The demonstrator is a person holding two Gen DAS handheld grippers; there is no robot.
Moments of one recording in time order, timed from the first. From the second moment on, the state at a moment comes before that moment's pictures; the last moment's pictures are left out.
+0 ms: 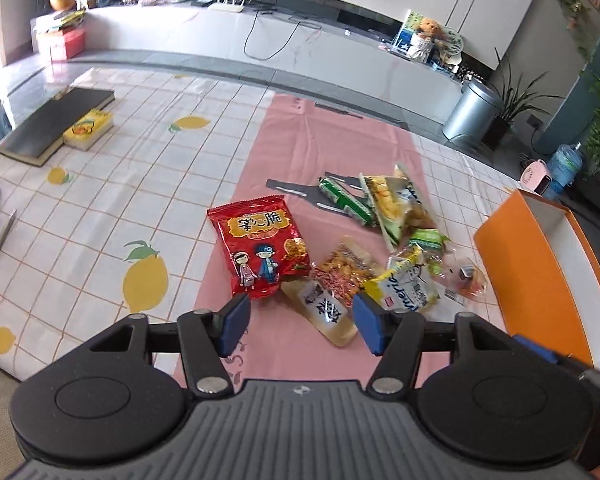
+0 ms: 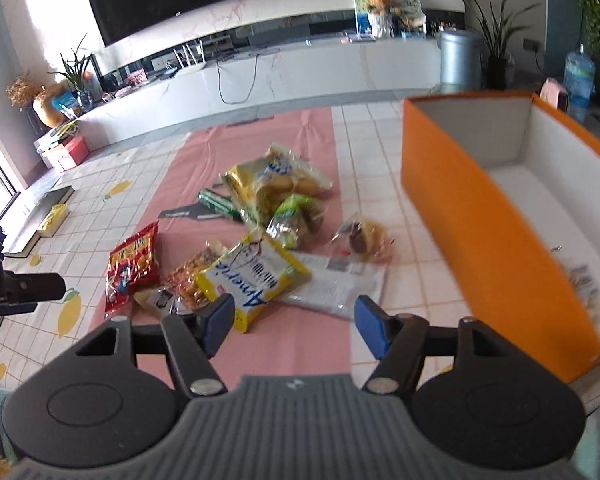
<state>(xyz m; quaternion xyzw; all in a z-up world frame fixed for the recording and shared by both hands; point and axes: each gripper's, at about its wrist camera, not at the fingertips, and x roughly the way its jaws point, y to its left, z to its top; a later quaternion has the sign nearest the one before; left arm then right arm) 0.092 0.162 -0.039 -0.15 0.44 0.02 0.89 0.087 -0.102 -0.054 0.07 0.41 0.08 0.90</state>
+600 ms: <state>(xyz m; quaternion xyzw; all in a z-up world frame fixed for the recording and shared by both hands) 0.169 0.196 -0.078 -0.21 0.46 0.09 0.86 0.167 -0.061 -0.097 0.17 0.46 0.04 0.87</state>
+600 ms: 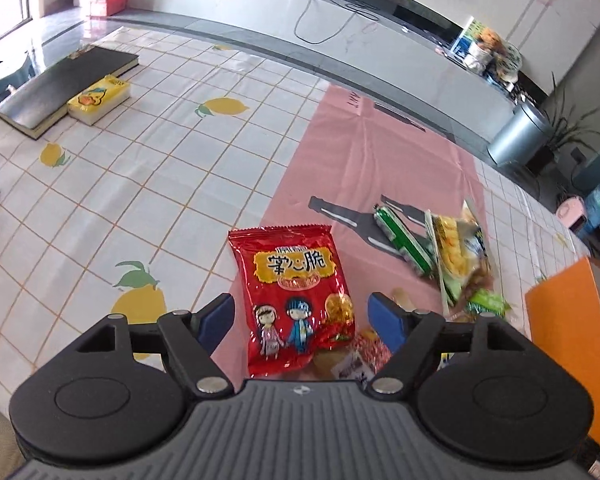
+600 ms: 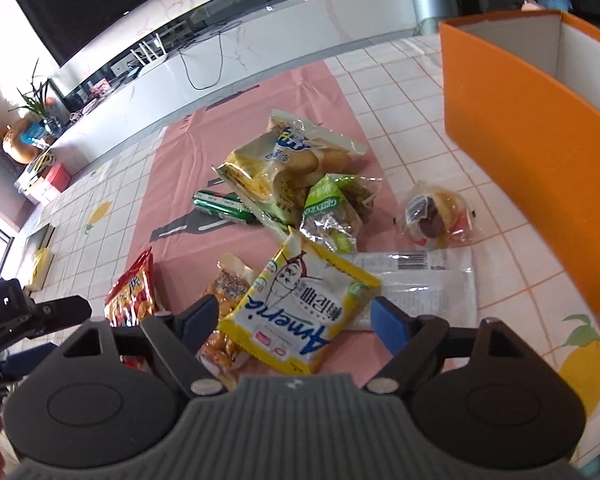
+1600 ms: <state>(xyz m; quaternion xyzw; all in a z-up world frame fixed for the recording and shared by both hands) 0.208 0.189 -0.123 -0.24 0.51 0.13 0.82 0.182 -0.026 -0.112 0.00 0.46 0.06 0.88</state>
